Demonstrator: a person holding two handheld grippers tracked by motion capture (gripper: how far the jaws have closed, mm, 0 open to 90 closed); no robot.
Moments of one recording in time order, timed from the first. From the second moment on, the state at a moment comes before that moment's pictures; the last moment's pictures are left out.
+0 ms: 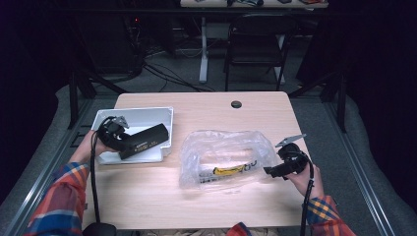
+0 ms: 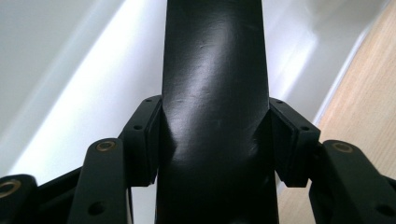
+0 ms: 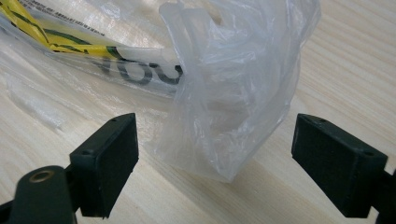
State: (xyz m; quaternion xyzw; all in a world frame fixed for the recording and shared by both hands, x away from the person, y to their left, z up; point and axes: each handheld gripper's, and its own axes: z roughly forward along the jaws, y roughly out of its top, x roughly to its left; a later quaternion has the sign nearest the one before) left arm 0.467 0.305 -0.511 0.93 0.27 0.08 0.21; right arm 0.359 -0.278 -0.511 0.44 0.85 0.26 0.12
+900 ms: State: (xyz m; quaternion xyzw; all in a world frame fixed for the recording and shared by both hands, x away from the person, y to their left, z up) left arm 0.478 0.290 -0.485 0.85 0.42 0.14 0.29; right arm 0.358 -0.277 -0.508 0.44 0.85 0.26 0.12
